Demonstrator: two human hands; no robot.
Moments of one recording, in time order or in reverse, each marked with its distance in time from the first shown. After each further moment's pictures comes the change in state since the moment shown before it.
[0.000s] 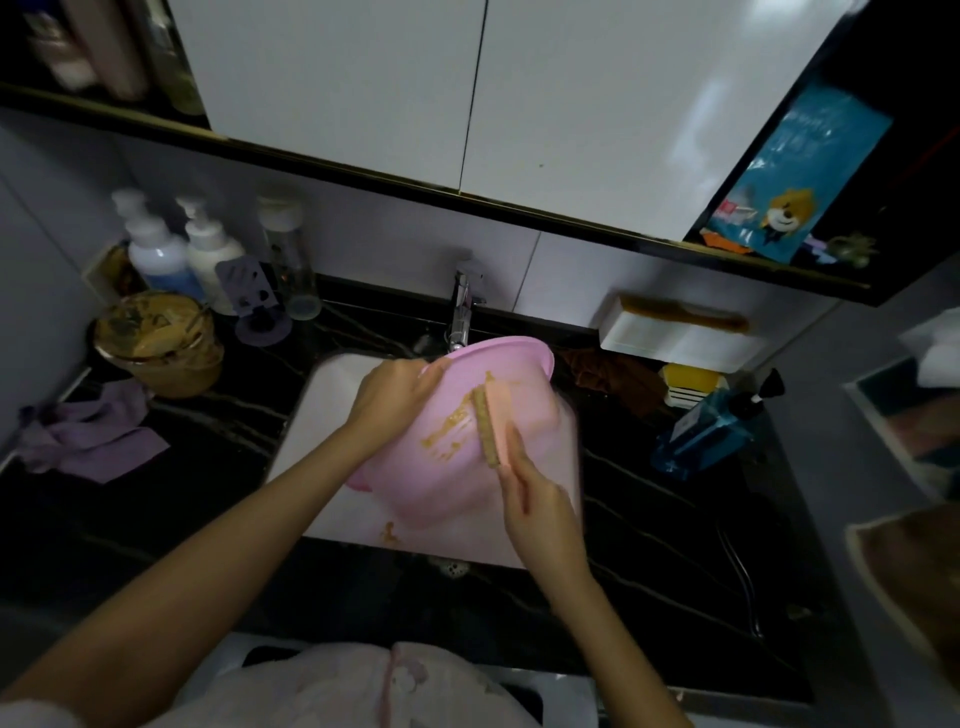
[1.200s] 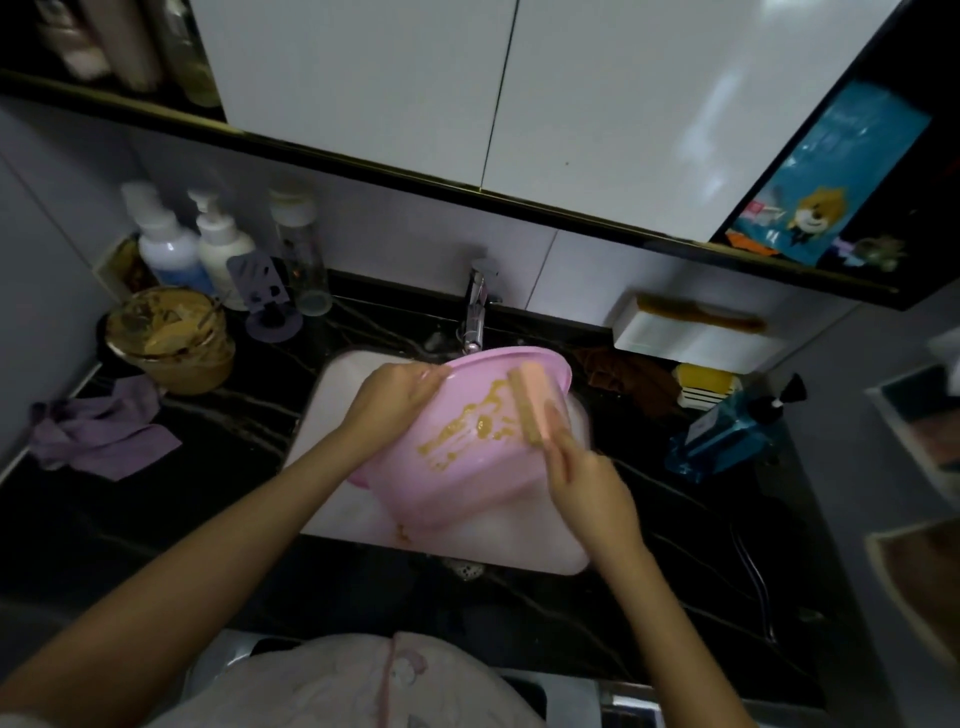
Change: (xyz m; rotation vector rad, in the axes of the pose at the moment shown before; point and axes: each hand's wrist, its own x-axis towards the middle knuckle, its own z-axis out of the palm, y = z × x) left_hand -0.006 -0.026 -0.009 -0.107 -0.007 0.082; right_hand 0.032 0.002 -0.028 -0.269 -0.004 0.031
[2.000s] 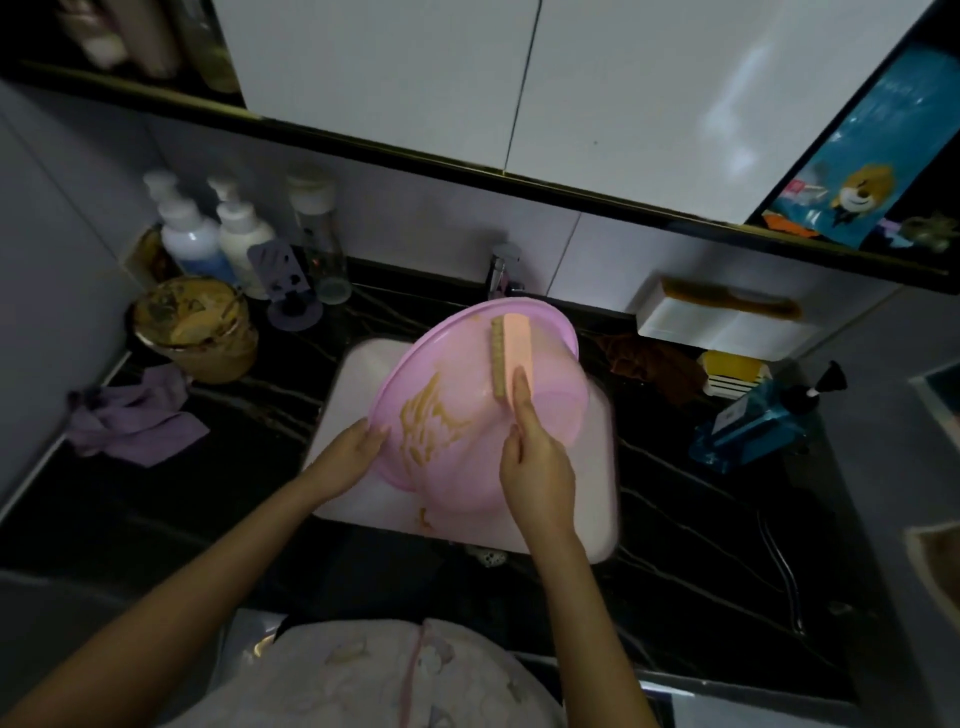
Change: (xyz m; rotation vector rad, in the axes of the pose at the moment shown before) left_hand -0.070 -0.094 0.006 -0.379 -0.279 -0.308; right_hand -0.006 -0.066 0.037 0.236 0.100 -0.019
